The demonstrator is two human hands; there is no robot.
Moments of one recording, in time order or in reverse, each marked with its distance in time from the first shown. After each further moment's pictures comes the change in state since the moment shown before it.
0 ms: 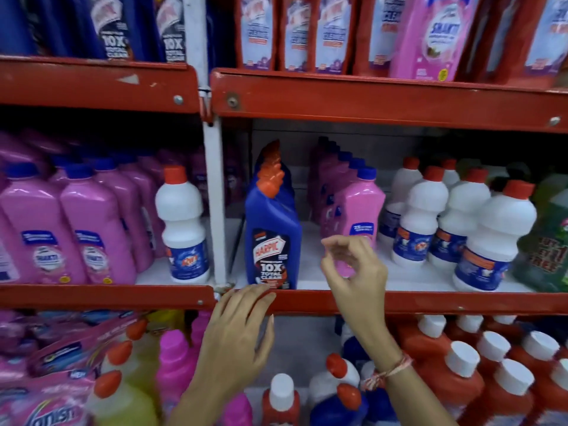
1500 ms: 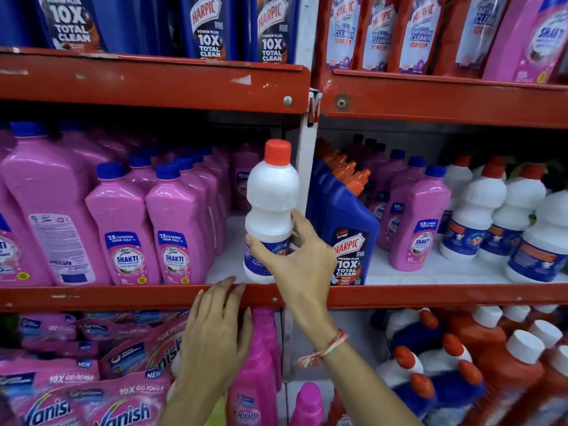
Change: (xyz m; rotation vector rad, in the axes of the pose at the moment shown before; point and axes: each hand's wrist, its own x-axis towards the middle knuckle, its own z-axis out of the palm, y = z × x) left_hand -0.048 -0.128 -0.058 0.088 -0.037 -0.209; right_hand -0.026 -0.122 0.168 0.007 -0.001 0.241
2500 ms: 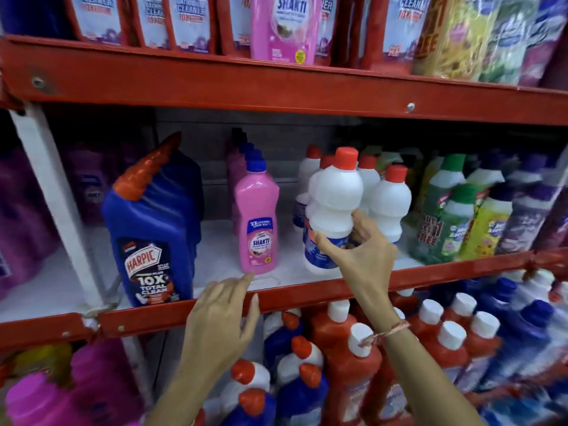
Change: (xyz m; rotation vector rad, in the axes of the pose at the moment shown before) left_hand 0.067 0.255 0.114 -0.146 0.043 0.223; right_hand 0.116 0.172 -0.308 -0.142 0.221 -0.024
